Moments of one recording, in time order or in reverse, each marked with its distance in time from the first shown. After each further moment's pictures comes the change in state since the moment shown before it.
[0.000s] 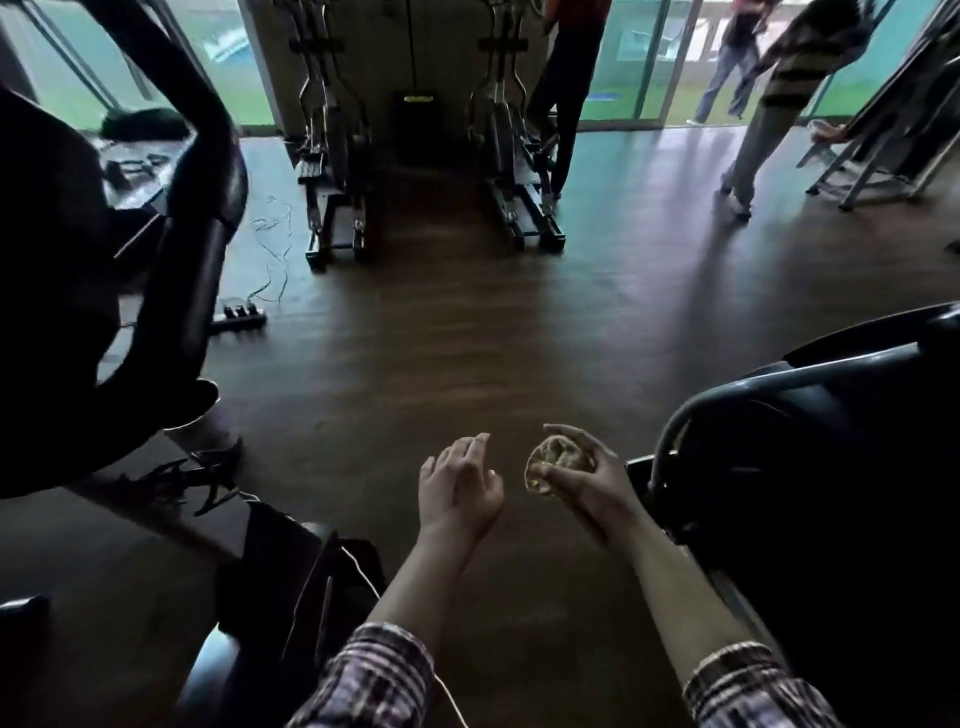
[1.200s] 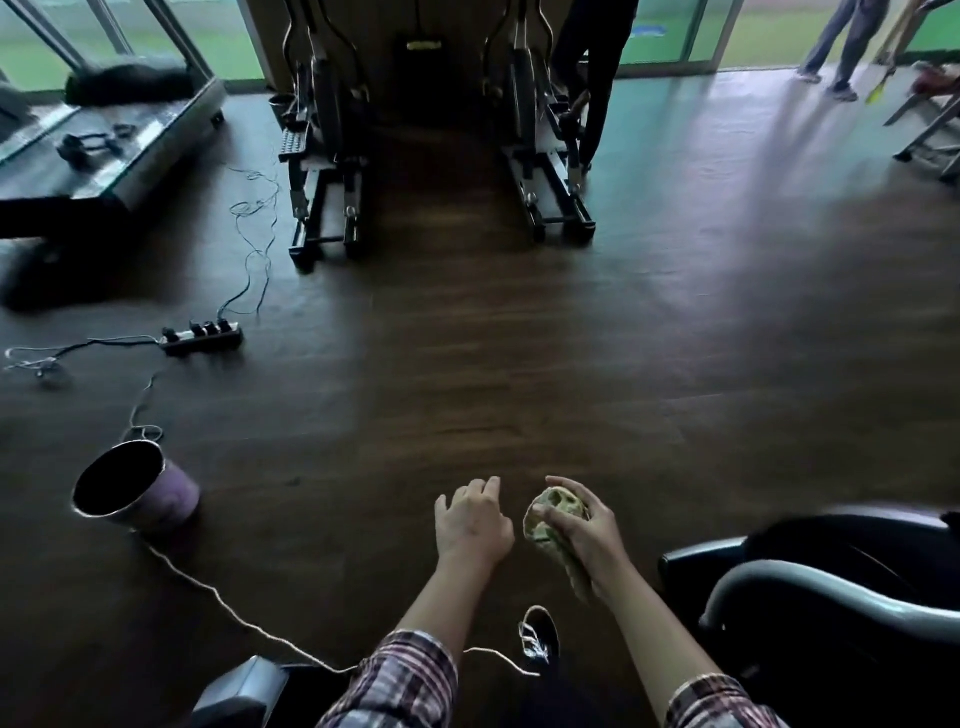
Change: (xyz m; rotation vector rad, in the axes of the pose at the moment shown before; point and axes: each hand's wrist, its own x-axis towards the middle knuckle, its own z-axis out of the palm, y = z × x) left_hand 0.405 0.014 0.094 0.156 -0.384 -0.139; right_hand 0.406 0.056 -0.010 0.193 0.079 0.321
